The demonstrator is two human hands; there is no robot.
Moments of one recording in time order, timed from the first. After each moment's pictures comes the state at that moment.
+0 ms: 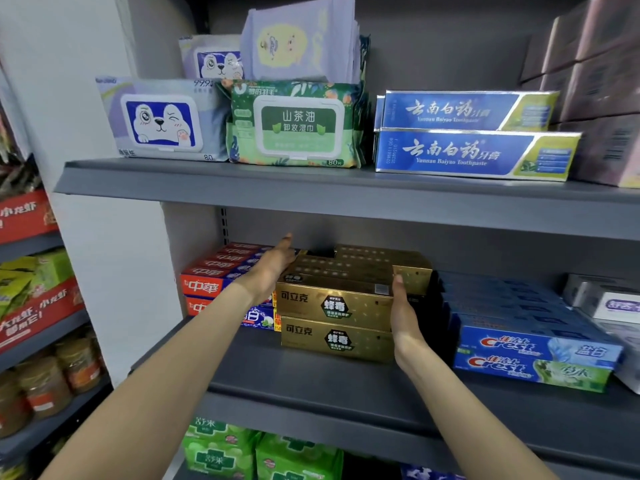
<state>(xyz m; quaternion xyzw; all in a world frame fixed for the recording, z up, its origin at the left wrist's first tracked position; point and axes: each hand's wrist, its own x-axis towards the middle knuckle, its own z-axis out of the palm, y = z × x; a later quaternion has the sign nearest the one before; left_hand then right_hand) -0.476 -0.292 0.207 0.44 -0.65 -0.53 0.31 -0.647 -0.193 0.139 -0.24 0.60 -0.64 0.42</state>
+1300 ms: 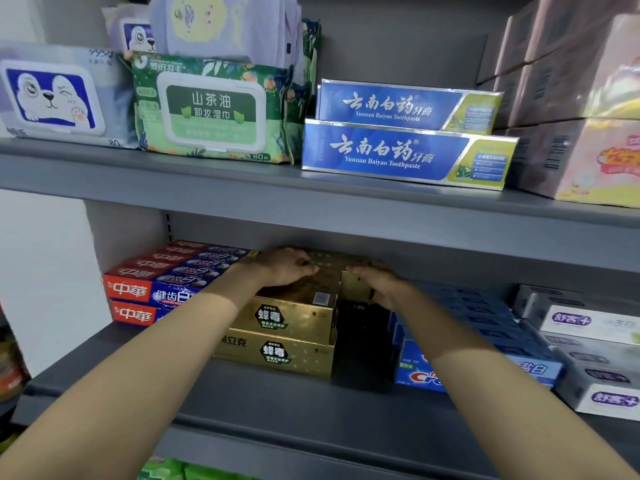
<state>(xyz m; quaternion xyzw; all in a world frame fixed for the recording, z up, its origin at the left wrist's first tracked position) -0.571 -0.306 0.214 0.44 -0.88 -0.15 0.08 -0.754 -0.248 0.184 -0.38 0.68 -0.47 0.41</state>
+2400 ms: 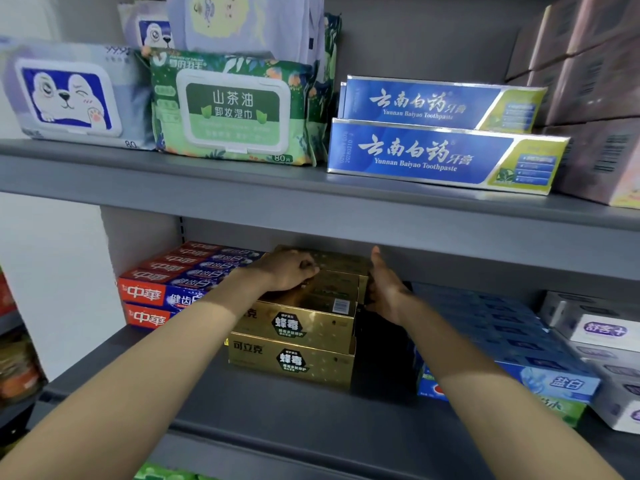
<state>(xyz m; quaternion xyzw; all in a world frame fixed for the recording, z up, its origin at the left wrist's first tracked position) -0.552 -0.320 0.213 0.42 -0.90 -0.12 0.07 -0.743 -0.270 0.170 -0.35 0.63 -0.52 0.46</state>
